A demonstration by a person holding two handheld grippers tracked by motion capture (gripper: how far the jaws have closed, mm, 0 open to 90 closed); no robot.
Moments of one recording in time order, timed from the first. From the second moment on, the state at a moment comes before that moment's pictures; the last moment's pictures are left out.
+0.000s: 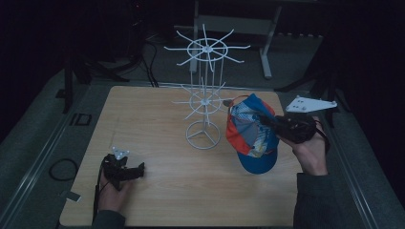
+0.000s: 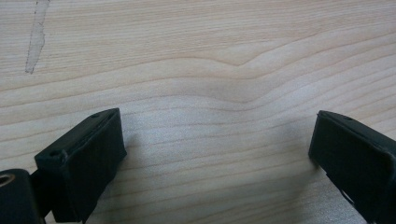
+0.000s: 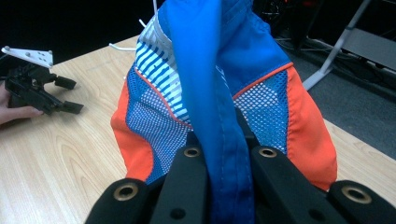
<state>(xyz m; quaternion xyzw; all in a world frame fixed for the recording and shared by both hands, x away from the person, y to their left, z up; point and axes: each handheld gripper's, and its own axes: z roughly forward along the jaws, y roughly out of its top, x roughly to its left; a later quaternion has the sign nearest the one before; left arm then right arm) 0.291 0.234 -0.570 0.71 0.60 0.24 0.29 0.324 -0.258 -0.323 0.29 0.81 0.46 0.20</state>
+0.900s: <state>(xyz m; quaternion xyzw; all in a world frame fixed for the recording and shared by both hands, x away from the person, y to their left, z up) 0.291 0.234 -0.570 0.71 0.60 0.24 0.29 0.323 -0.256 -0.305 0.28 0.80 0.50 0.21</state>
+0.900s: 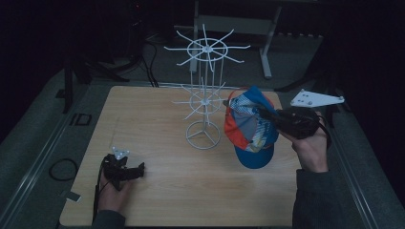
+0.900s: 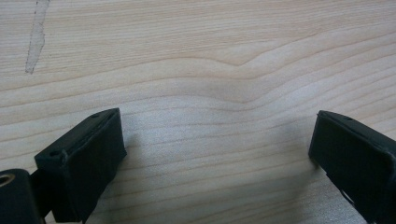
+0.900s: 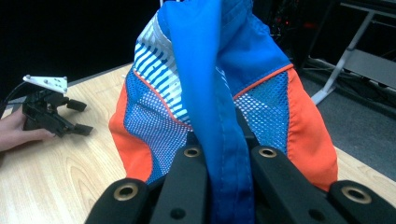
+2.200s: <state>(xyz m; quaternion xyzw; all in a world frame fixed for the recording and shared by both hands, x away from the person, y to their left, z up) 0.291 0.234 -0.570 0.71 0.60 0.24 0.29 0.317 -0.262 -0.281 0.27 0.76 0.56 0.21</state>
